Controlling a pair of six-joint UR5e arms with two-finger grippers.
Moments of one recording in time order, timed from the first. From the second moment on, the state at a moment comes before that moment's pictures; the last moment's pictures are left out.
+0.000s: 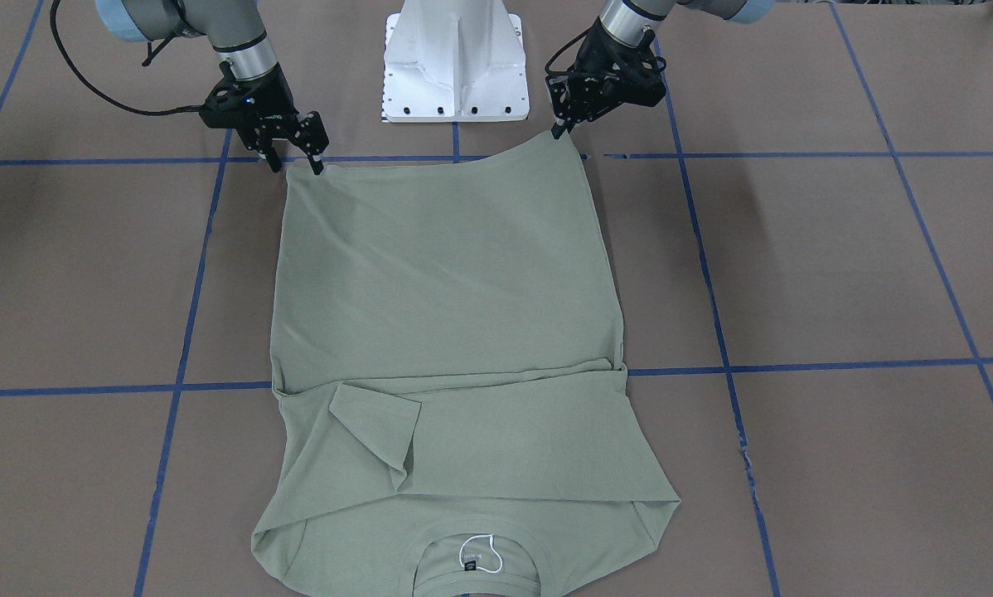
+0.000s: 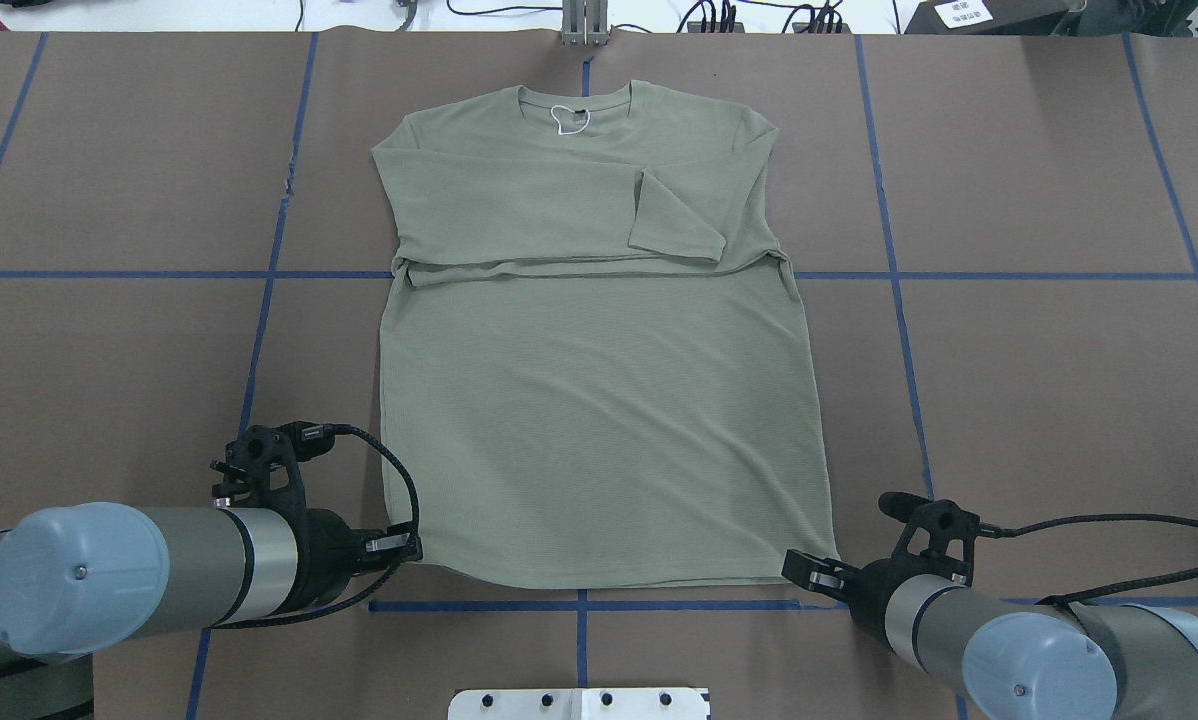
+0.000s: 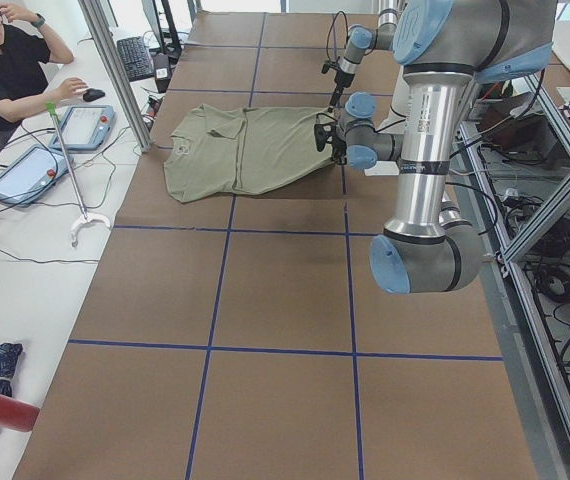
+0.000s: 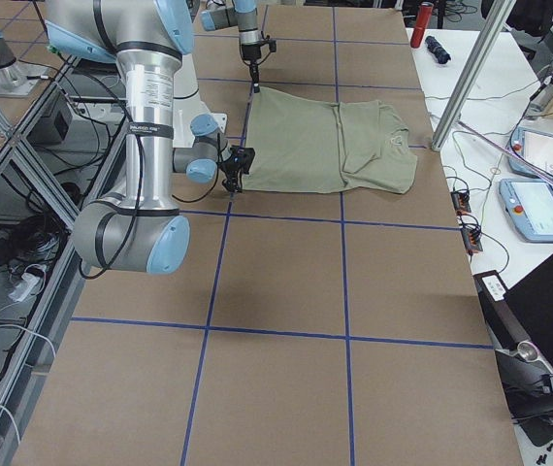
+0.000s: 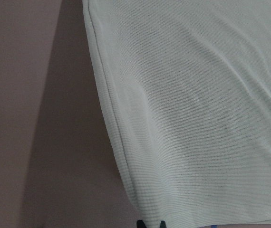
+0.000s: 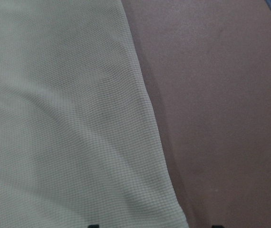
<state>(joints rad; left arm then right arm) -0.24 -1.71 -2.15 -2.02 -1.64 -1.64 0.08 -1.63 2.05 -1.06 1.32 1.79</state>
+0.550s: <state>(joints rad) -0.24 -1.71 -2.16 -2.02 -1.64 -1.64 0.08 -1.63 2.05 -1.06 1.32 1.79</state>
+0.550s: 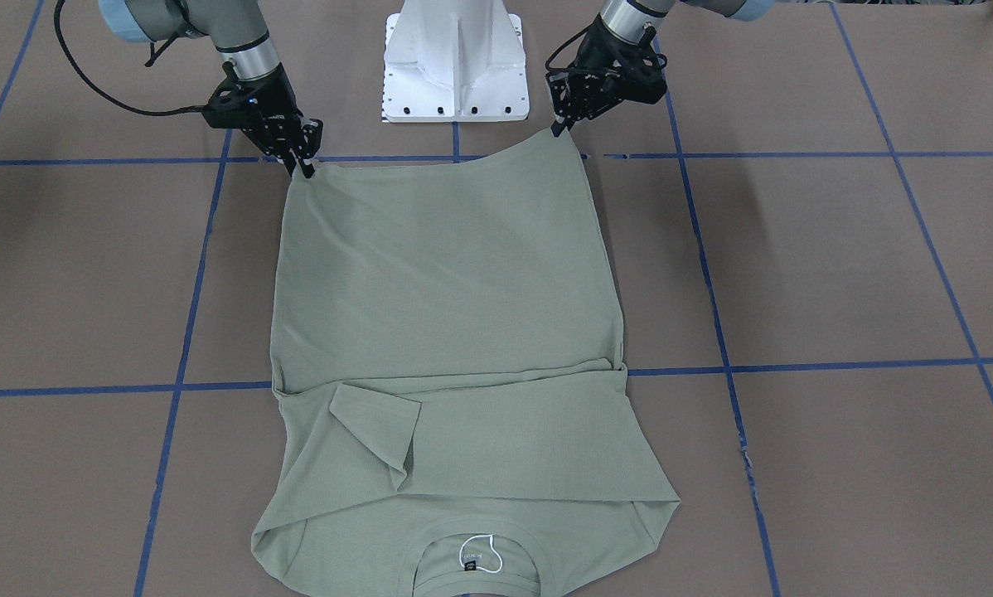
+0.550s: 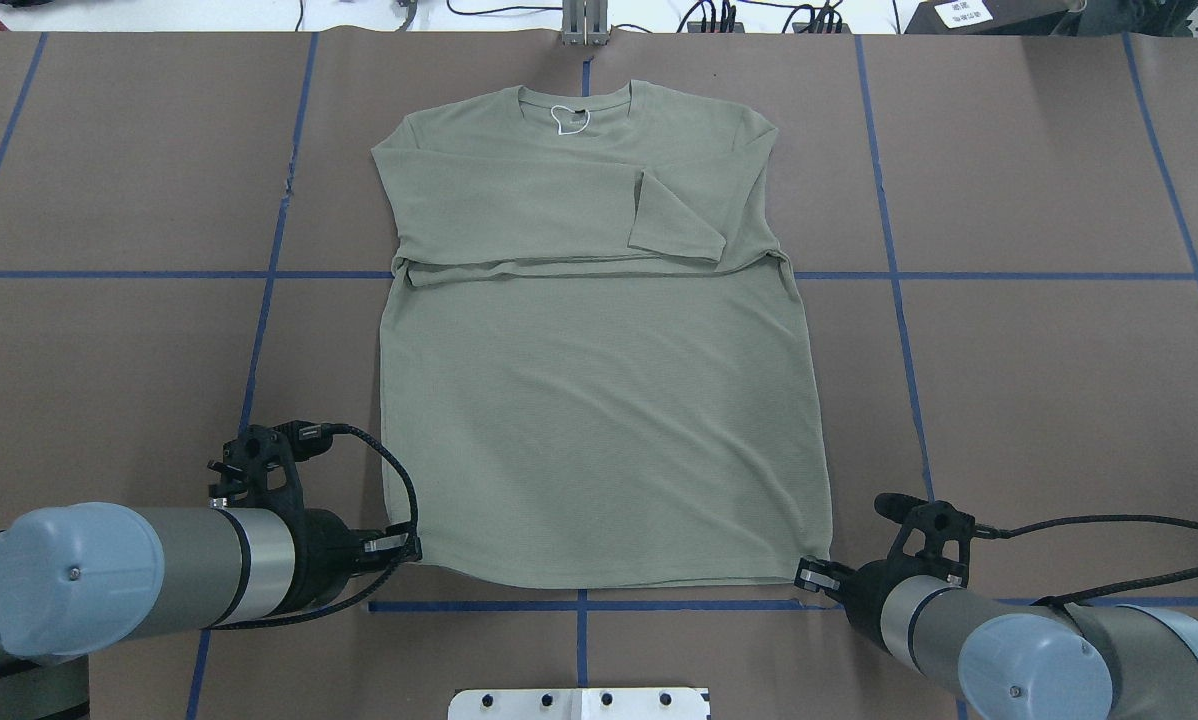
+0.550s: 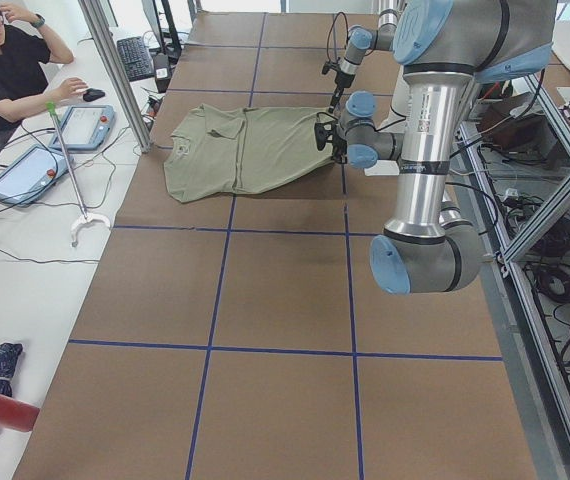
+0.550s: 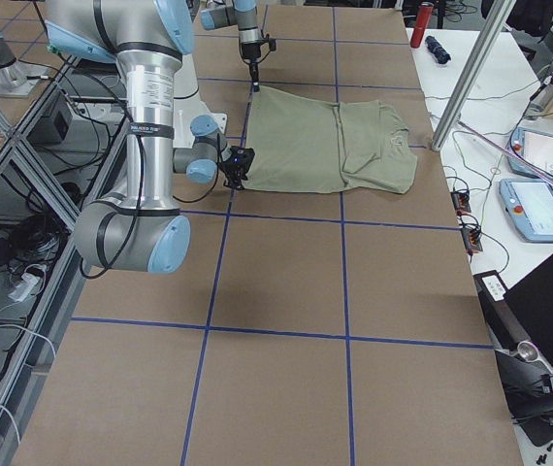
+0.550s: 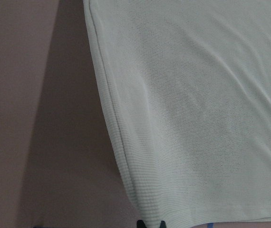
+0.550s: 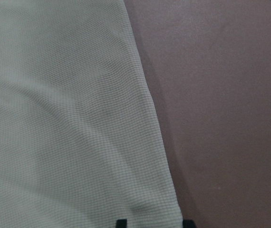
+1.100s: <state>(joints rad) -0.25 -1.69 -2.29 -1.90 -1.71 -1.63 0.12 -1.63 2.34 -1.35 1.45 1.78</state>
